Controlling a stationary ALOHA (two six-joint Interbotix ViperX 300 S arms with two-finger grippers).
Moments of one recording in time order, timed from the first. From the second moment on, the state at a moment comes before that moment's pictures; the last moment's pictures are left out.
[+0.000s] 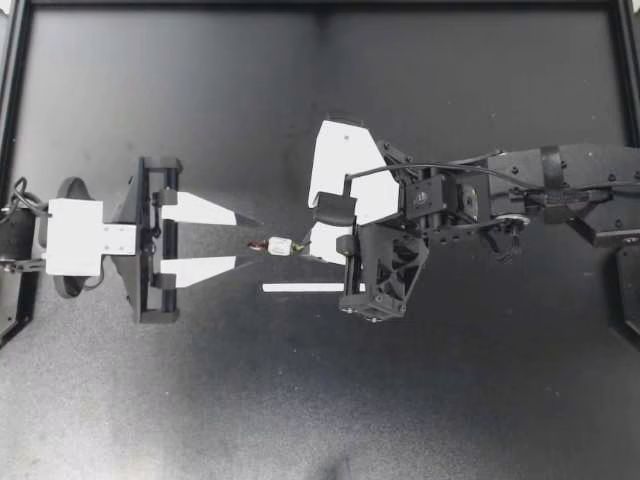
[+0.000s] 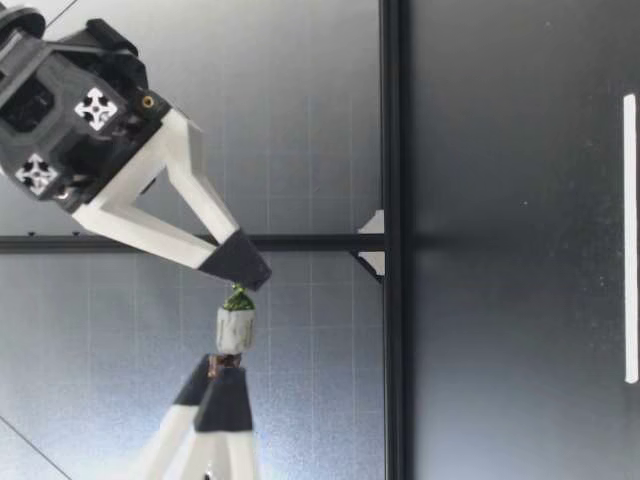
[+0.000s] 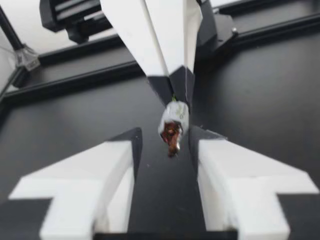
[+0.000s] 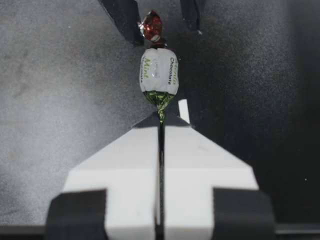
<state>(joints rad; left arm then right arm) 0.01 -0.27 1.05 -0.02 -0.69 0.29 -0.04 -0.05 0.38 0.00 0.49 0.13</state>
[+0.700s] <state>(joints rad) 0.01 -0.29 1.06 -0.02 -0.69 0.24 -0.04 -0.08 0.41 0.00 0.45 0.13</state>
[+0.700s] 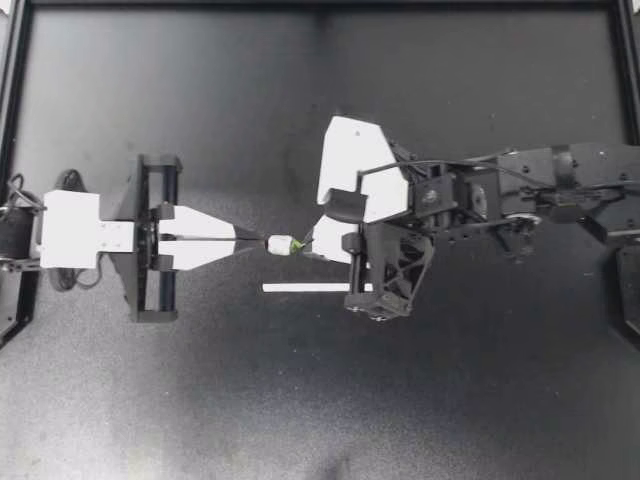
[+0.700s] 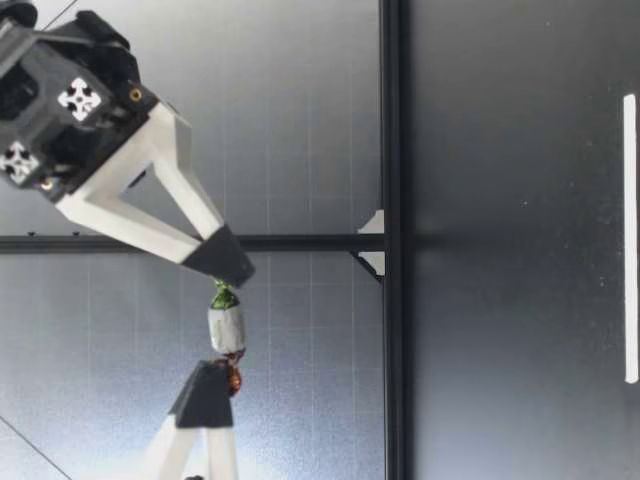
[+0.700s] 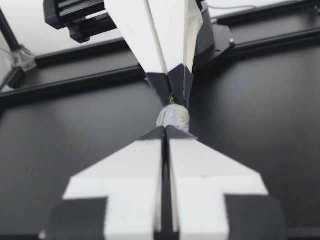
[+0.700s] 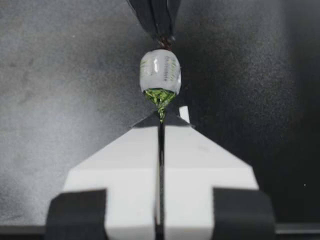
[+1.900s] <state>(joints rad) 0.01 -0.27 1.01 -0.04 -0.71 0.18 -0.04 -0.16 0.55 -0.01 0.21 0.16</state>
